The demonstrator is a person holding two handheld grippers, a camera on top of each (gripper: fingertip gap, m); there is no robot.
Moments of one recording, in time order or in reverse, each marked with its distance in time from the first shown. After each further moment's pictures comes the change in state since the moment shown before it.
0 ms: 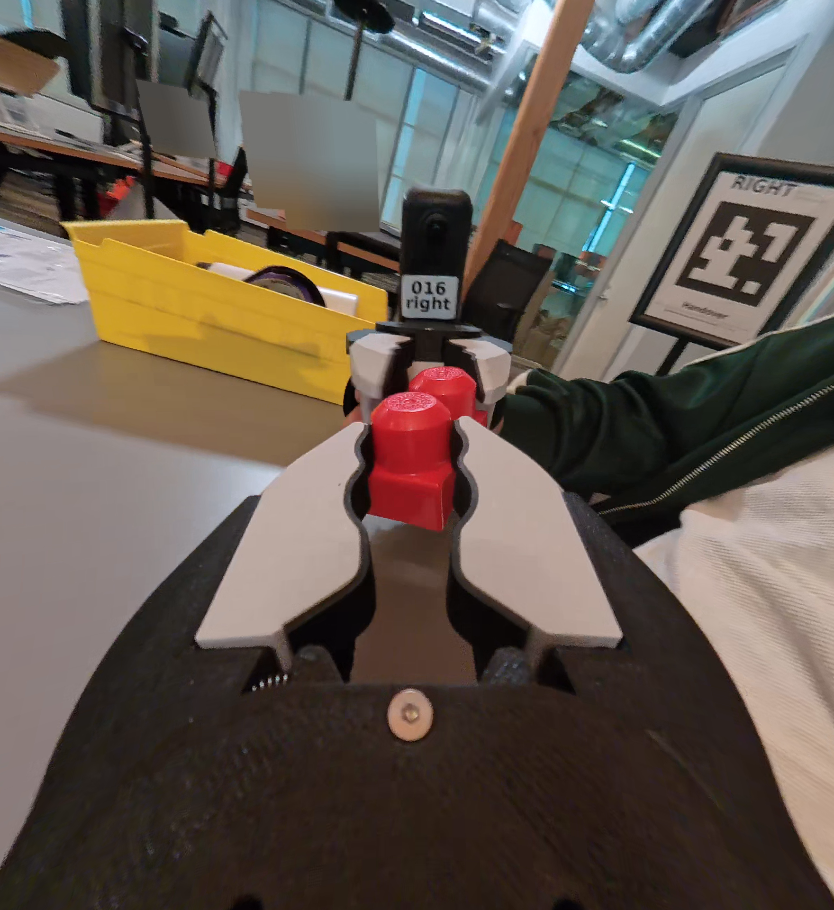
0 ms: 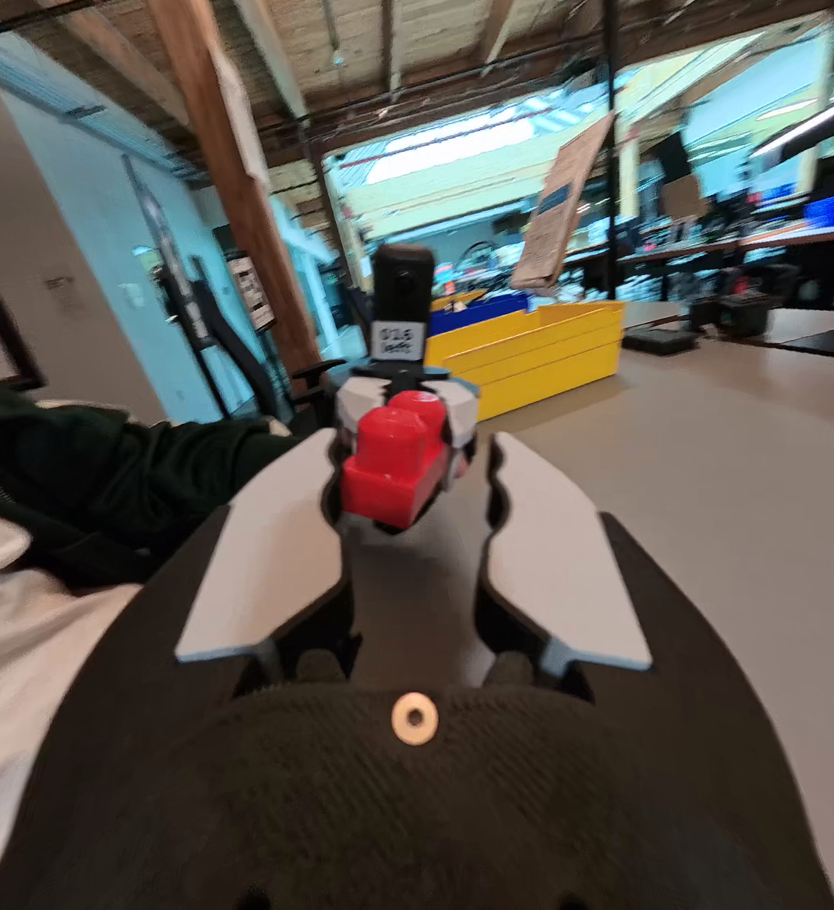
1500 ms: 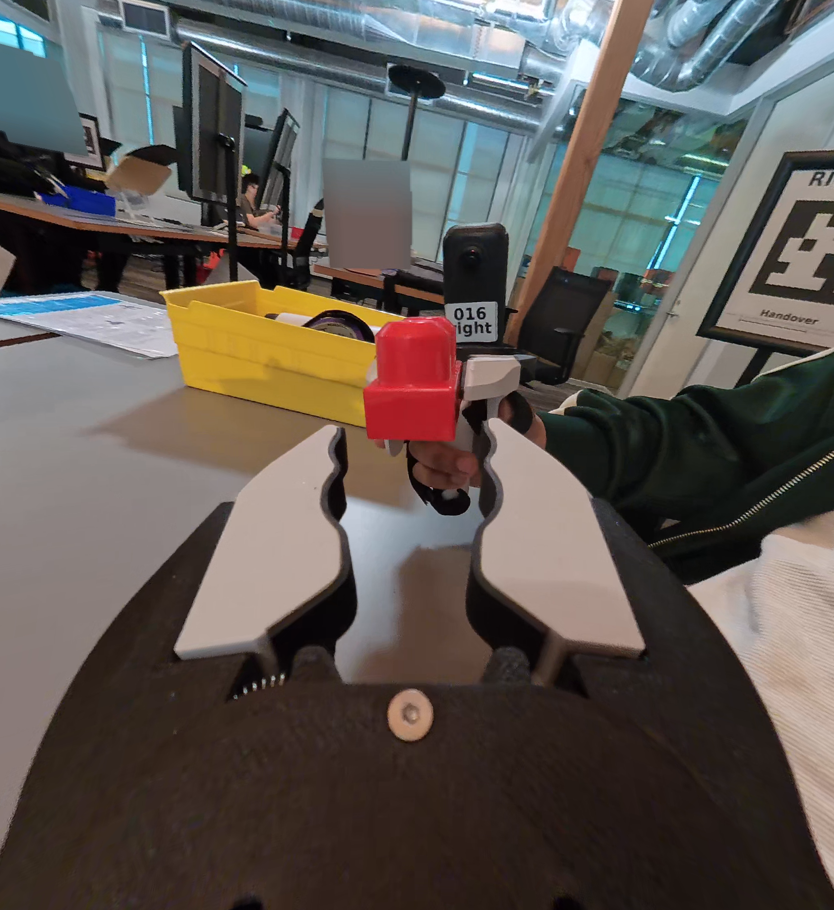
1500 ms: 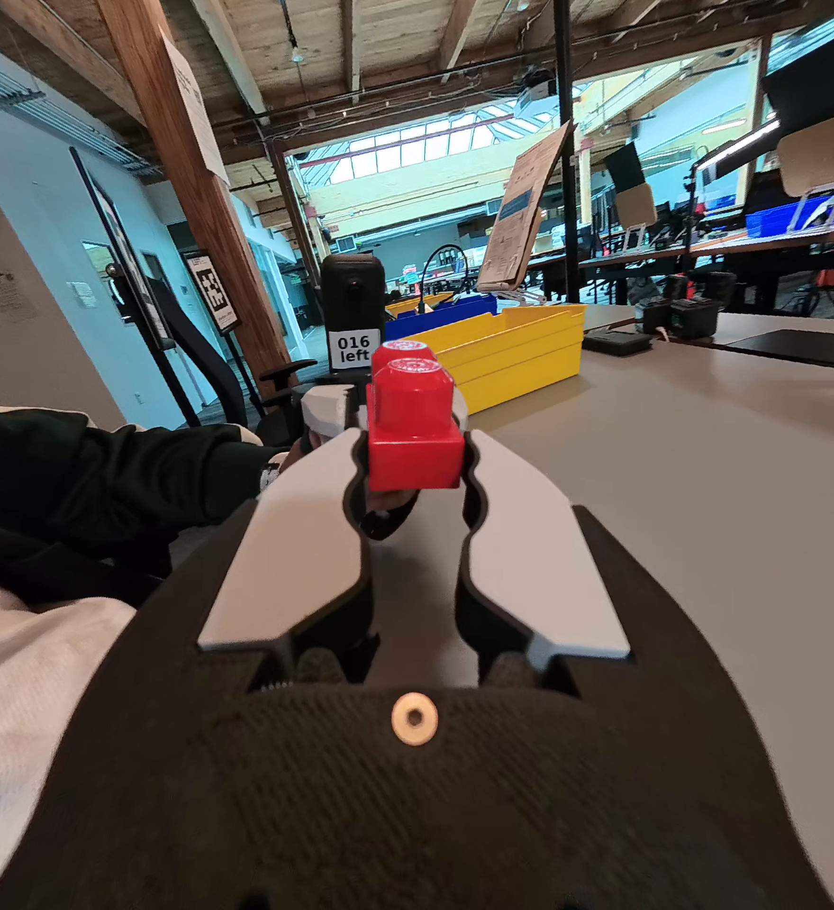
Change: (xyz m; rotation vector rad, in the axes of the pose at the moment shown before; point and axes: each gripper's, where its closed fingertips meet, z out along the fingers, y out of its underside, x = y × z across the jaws) left arm -0.008 -0.009 -0.003 0.078 -0.117 0.106; right arm 0.005 -0.002 -0.003 -0.008 0.060 -0.024
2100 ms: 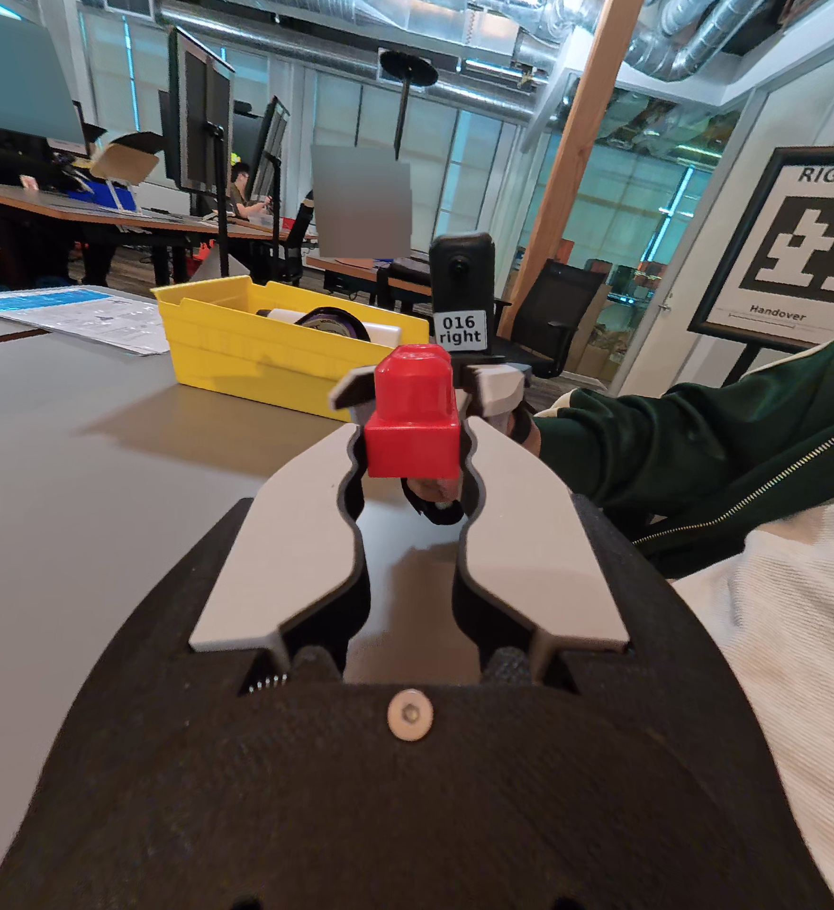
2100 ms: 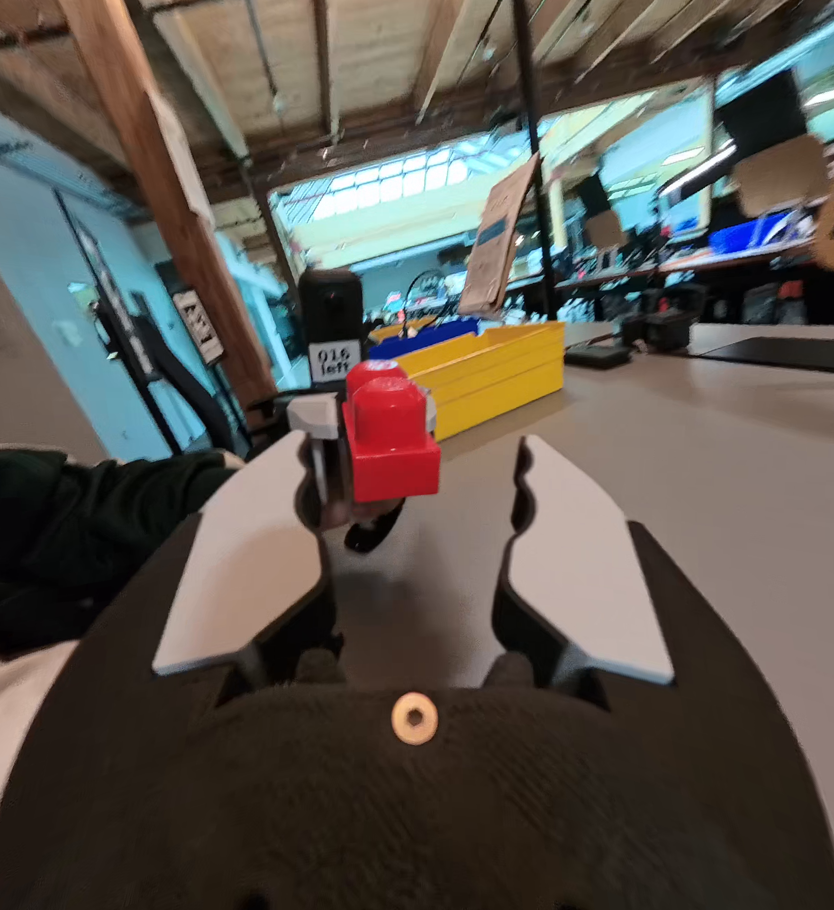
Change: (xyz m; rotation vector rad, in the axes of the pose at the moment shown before) left arm 0.003 -0.004 -0.002 -0.018 0.012 -0.005; right arm 0.008 -0.004 0.003 0.073 0.053 0.027
